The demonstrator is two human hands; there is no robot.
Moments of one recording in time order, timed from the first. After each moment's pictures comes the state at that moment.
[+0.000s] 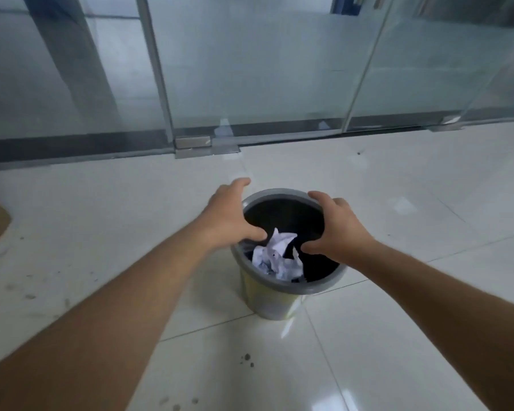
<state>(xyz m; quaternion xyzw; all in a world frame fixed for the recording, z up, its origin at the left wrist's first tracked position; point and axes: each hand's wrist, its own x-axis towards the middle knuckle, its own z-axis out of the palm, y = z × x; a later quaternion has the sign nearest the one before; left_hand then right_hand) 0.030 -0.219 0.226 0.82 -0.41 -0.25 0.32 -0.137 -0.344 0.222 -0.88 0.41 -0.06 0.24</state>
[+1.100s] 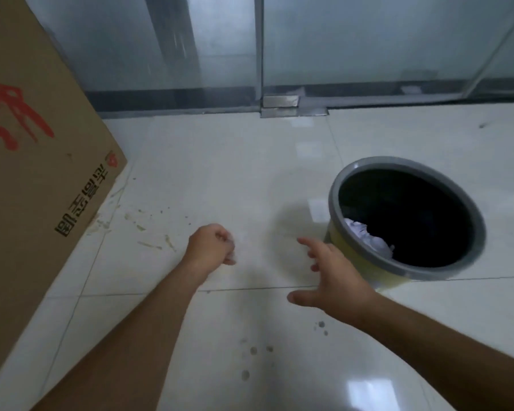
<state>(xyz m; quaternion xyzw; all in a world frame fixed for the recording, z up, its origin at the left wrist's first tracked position) 0.109 -0.044 0.086 0.83 -0.04 -0.27 0.48 -0.083 -0.187 0.145 -0.88 0.26 0.06 0.38</state>
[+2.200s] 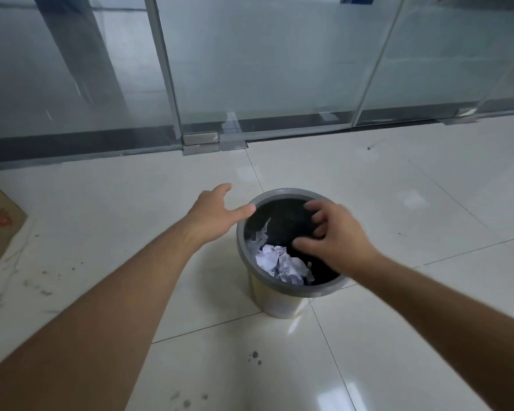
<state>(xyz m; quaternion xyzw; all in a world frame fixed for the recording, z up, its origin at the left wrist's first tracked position) 0.066 -0.214 0.216 0.84 -0.32 -0.28 0.34 -0.131 -0.325 0.224 -0.85 0.39 -0.14 0.33</state>
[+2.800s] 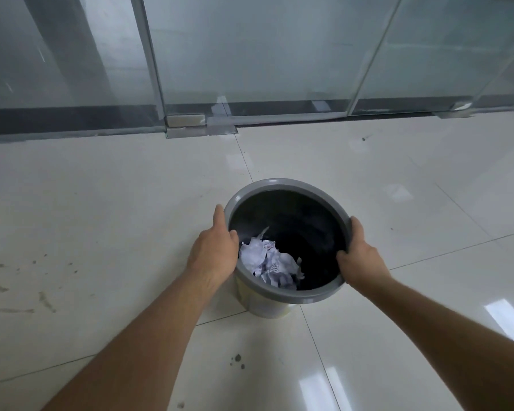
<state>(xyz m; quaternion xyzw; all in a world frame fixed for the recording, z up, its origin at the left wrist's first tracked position) 0.029 -0.235 0.128 0.89 -0.28 -0.21 0.30 -0.166 -0.383 0.140 -0.78 0.56 -0.04 0.28</state>
